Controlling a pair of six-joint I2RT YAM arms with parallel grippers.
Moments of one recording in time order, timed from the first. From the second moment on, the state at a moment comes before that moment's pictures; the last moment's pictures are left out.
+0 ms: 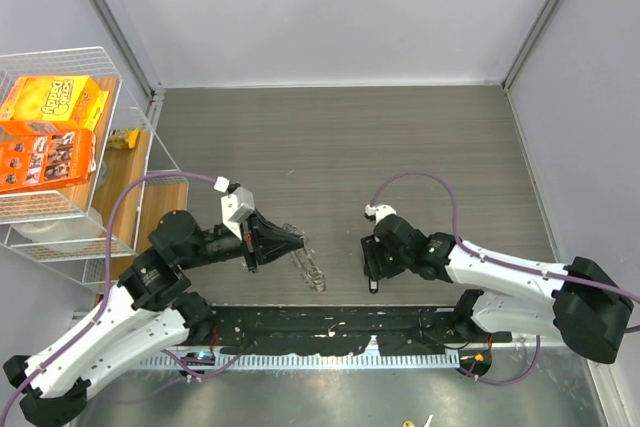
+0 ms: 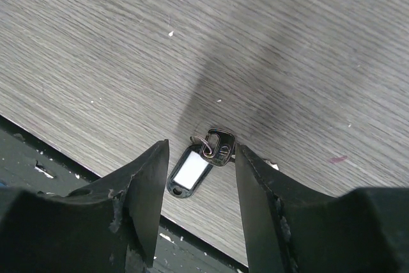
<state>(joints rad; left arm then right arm) -0.82 0.54 0.68 -0.14 0.50 -0.29 0.91 1.09 0.50 -0.36 0.04 0.50</state>
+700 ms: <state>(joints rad) -0.82 0.56 0.68 -0.14 0.51 -0.29 0.95 1.15 0.48 -0.30 0.02 0.50</state>
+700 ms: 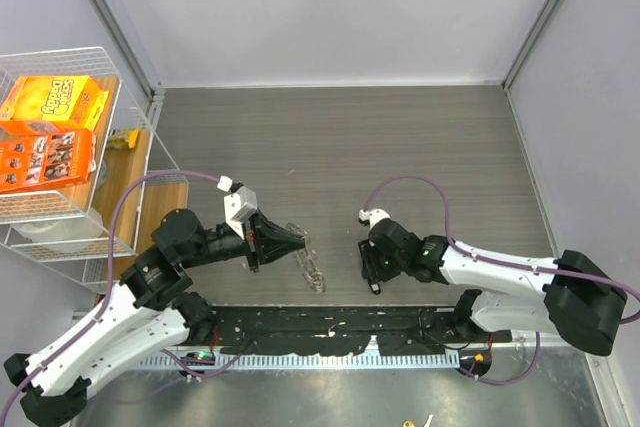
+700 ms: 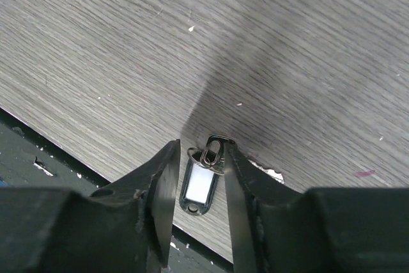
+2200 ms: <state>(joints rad) -0.82 0.57 0.68 -0.14 0.50 -0.29 1.04 0.73 0.80 -0.48 -0.12 0.33</state>
